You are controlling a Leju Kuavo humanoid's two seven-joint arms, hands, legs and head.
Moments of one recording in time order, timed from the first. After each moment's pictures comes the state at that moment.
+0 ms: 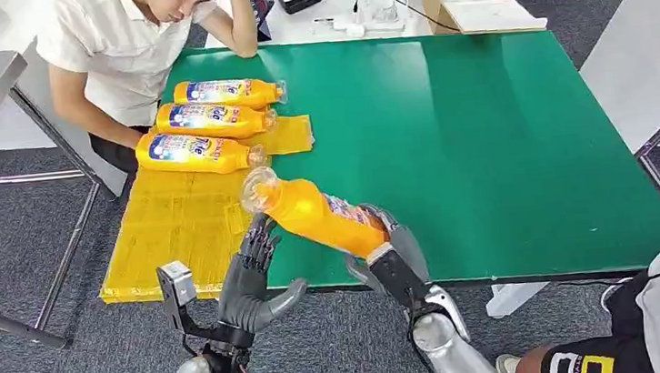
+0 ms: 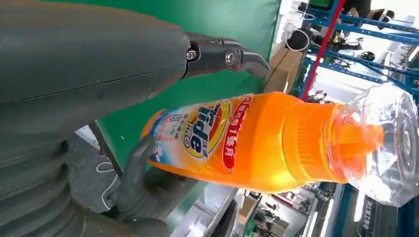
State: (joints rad) left arm -0.03 -0.12 -0.47 -1.39 0.22 -0.09 -0.29; right arm -0.28 0.16 0.38 -0.92 0.45 -0.23 -0.55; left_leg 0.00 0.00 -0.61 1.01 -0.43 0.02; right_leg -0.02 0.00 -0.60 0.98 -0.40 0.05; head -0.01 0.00
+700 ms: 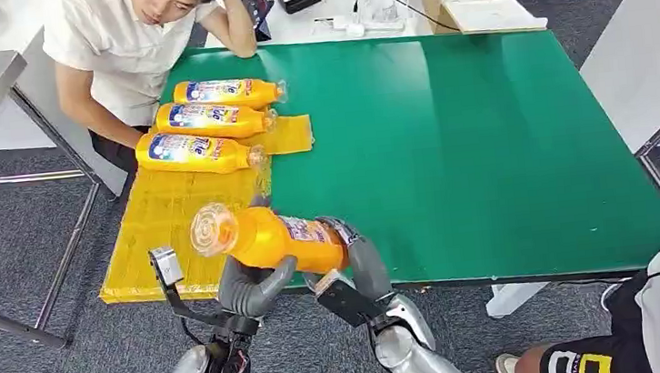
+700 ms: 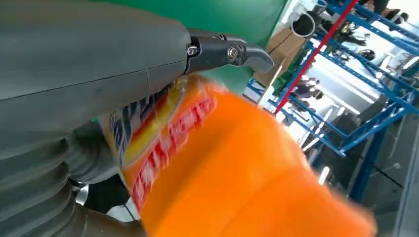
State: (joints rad) left arm -0.08 -0.14 -0.49 -1.41 0.50 -0.09 -0.22; right arm -0.33 0.24 0.57 -0.79 0.52 -0.34 -0.60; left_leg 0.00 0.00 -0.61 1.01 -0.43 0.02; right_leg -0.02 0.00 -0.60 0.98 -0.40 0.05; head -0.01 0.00
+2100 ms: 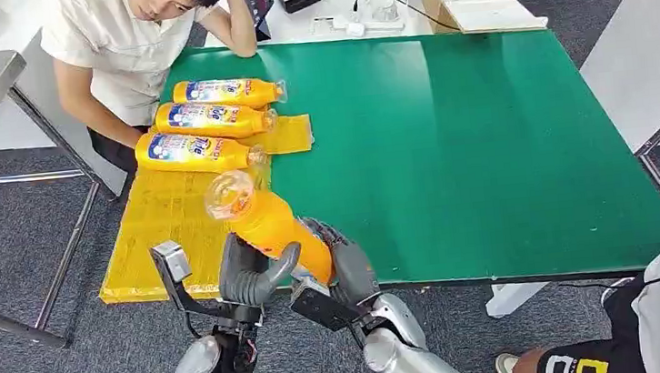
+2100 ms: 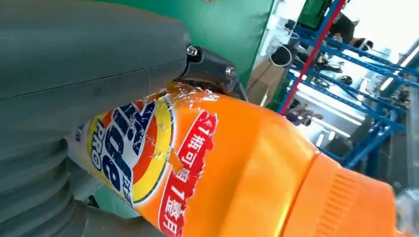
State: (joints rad) left arm -0.12 -0.15 -0.51 -1.36 0.34 0.06 -0.29; right arm -0.39 0.25 0.69 -0.67 0.62 -0.46 -0.49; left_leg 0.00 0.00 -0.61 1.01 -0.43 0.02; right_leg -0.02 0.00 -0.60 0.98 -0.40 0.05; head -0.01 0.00
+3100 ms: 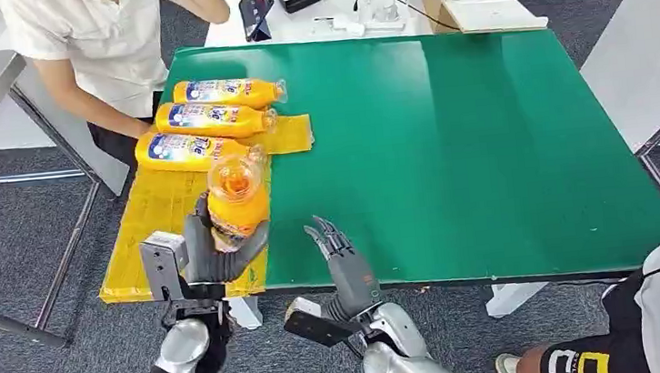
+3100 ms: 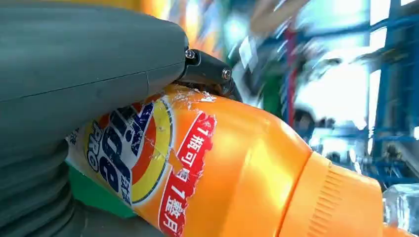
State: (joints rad) left arm -0.20 -0.09 -0.42 -1.34 -0.17 0.38 -0.34; right arm -0.40 0.25 0.73 -0.59 0.72 -0.61 -0.48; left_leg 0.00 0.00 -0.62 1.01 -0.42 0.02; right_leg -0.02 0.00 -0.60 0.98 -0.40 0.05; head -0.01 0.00
